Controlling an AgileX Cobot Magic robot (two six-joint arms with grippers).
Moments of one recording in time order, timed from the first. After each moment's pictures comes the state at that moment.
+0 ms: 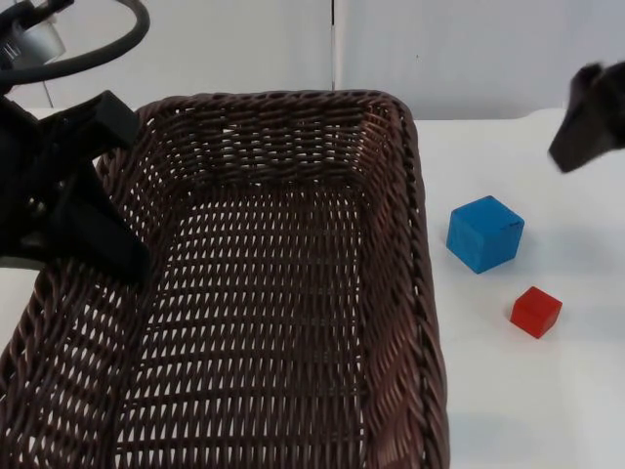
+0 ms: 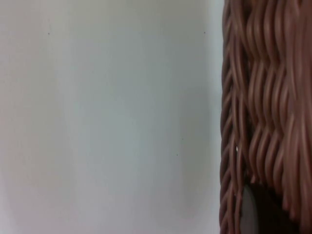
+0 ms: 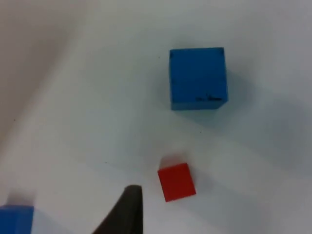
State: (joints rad) right arm 0.33 1.61 -1.13 0.07 0.68 -0.23; left arm -0.14 1.41 -0.78 -0.74 0.90 0.35
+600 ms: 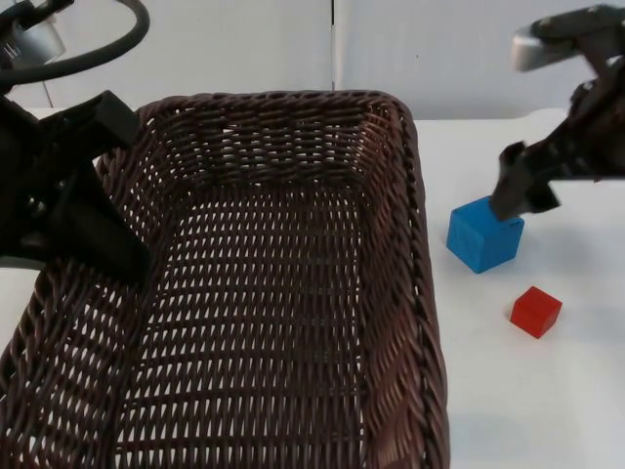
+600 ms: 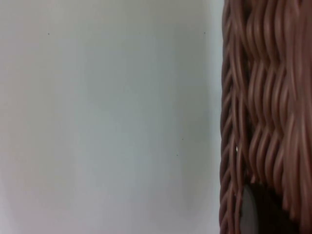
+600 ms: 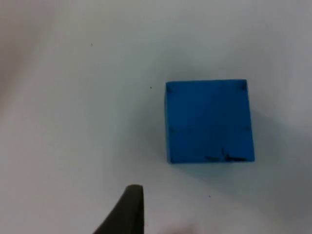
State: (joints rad) right arm 0.35 1.86 -1.13 0.06 0.38 -0.23; left arm -0.14 1.41 -0.78 -0.74 0.90 0.35
